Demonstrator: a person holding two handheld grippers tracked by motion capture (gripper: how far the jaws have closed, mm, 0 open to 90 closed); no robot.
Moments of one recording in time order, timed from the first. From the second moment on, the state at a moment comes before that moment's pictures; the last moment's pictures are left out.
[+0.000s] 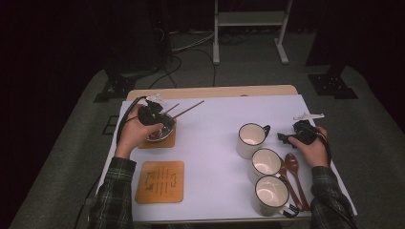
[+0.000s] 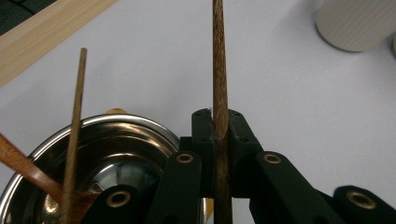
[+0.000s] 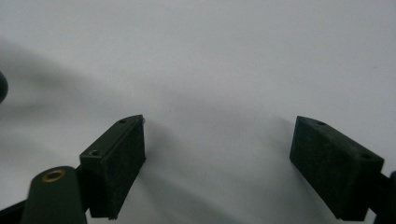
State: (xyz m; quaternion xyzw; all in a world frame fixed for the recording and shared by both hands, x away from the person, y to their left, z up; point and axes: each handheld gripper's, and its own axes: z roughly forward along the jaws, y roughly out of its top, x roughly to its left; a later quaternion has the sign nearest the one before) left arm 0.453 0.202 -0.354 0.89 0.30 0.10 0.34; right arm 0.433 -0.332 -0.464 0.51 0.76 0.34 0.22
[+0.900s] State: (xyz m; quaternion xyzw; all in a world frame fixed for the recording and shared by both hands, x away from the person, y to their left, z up) left arm 0.471 0.244 -0.392 0.86 0.37 0.11 0.32; right arm 0.433 -0.333 -0.464 0.51 0.76 0.34 0.22
